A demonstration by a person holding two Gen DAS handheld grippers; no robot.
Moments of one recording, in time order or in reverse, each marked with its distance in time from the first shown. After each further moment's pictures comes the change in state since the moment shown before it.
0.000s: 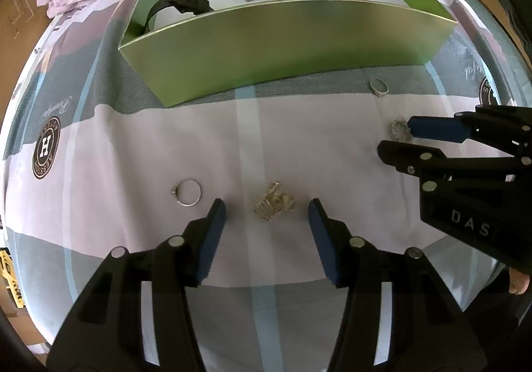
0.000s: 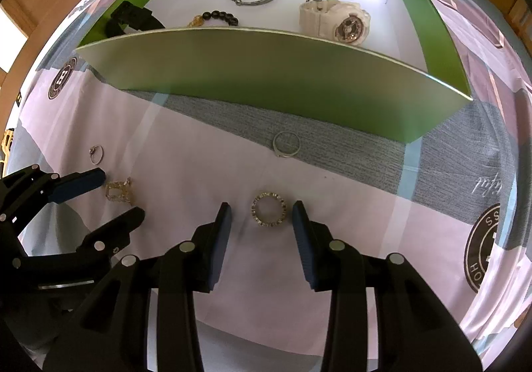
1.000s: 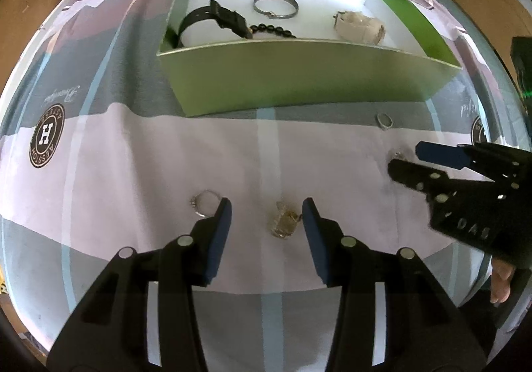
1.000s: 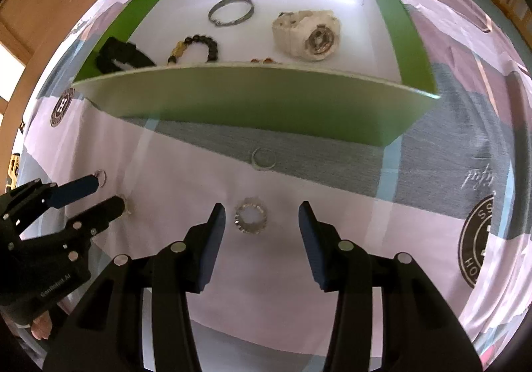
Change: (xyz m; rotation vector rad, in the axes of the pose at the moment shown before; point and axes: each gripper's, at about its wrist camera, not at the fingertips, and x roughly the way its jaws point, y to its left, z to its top) left arm -0.011 0.021 0.012 -0.101 -0.031 -0.070; right arm -0.009 -0.016 0.005 0.080 -0.033 0.029
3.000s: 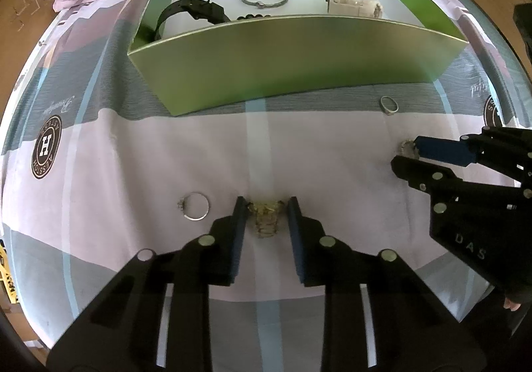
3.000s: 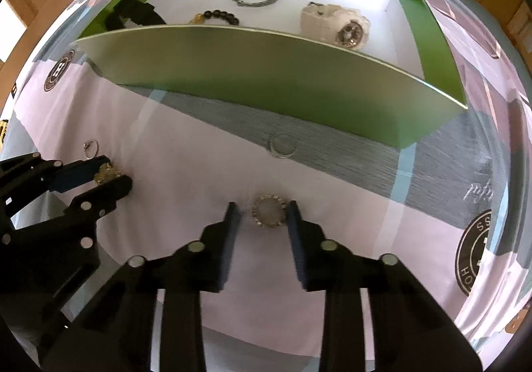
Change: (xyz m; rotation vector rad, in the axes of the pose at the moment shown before) left arm 0.016 -0.017 0.000 0.058 0.010 0.063; right arm 0.027 0.037 0.006 -0.118 0.023 -0.069
